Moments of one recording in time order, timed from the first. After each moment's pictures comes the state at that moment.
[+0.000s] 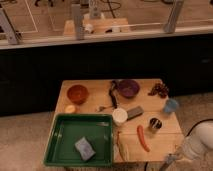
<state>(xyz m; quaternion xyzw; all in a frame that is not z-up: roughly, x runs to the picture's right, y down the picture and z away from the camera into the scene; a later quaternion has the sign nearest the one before) 0.375 0.348 0.716 -0.36 -0.06 0.11 0.92</state>
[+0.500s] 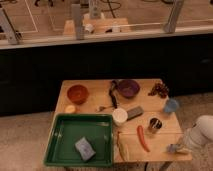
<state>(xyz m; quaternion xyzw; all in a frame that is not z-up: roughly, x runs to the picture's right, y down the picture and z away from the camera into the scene) 0.394 0.310 0.764 -0.34 -0.05 0.12 0.93</state>
